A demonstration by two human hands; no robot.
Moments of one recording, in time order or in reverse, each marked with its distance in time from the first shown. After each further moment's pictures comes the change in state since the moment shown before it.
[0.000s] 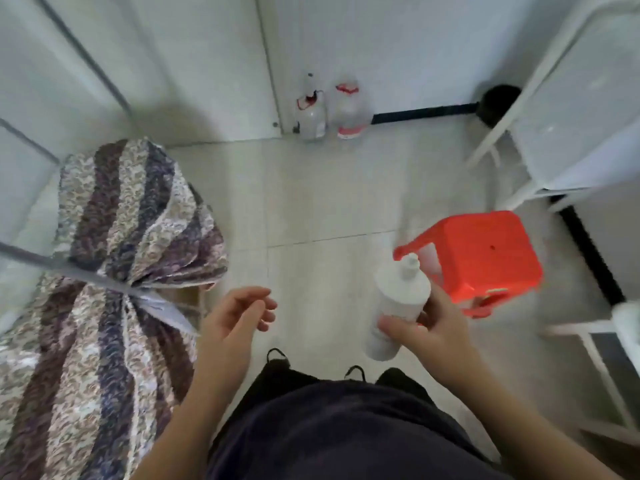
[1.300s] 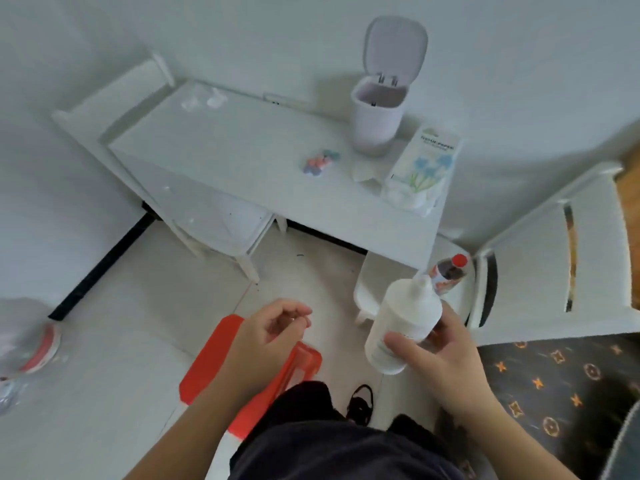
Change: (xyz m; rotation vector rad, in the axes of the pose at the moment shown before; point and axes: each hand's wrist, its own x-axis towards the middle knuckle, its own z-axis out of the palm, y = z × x) left_hand 0.025 0.093 0.749 0.431 -1.312 0.331; right_hand -0.075 0.109 -0.557 0.259 1.089 0.191
